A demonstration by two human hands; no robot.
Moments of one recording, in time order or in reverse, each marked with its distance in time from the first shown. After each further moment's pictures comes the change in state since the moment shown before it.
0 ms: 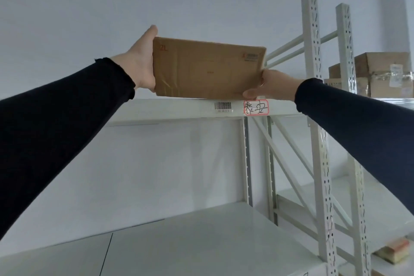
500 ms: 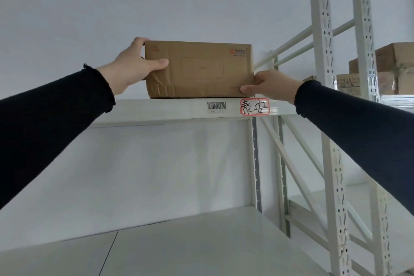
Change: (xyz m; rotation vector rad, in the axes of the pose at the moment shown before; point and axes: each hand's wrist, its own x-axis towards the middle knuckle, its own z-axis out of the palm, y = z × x) left_hand 0.004 -0.018 0.005 0.719 0.180 0.414; right_hand 0.024 0.030 0.012 0.012 -0.010 -0.043
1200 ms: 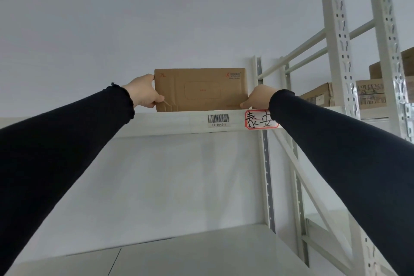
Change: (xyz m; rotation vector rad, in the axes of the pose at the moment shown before) left_hand 0.053 -0.035 0.032 0.292 -0.084 -0.199; right_hand 0.073 0.008 0.037 0.025 -0.090 0.202
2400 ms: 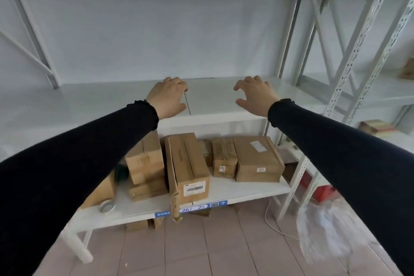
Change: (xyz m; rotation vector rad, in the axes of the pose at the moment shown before) left_hand -0.470 -0.272 -0.086 0.630 -0.424 0.259; right_hand -0.489 -0.145 0.230 -0.362 -0.227 -0.304
